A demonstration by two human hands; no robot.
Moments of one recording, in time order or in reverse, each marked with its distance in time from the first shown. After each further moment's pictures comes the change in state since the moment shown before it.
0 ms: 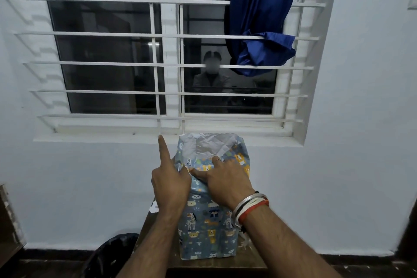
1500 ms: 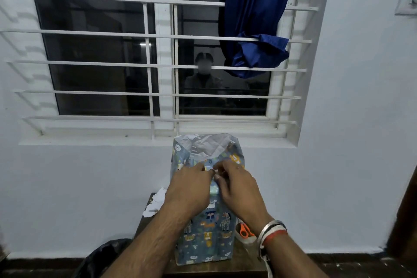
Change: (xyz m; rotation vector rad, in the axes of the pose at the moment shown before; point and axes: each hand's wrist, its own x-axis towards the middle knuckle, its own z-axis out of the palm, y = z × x) left_hand -0.004 0.026 0.009 0.924 -0.535 0.749; right_hand -0.024 0.023 0.048 0.703 0.598 0.189
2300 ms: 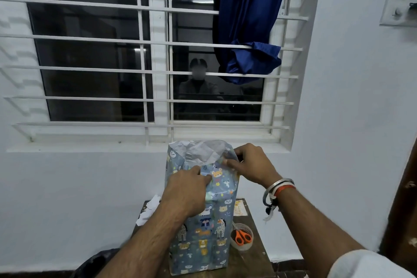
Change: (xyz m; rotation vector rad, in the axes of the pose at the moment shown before) left_hand 0.009 -0.001 -0.007 0.020 -0.095 -0.006; right_hand 0.074 0.050 -0.042 0.005 -0.214 0.192
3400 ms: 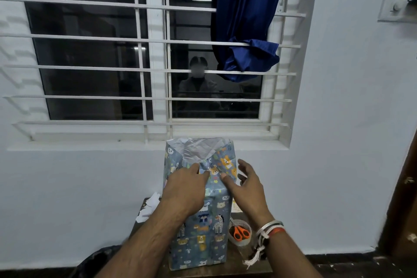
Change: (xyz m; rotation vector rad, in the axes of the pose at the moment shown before) left_hand -0.003 0.008 0.000 0.037 0.004 -0.020; right_hand -0.070 -0.001 0.061 0.647 0.256 0.274
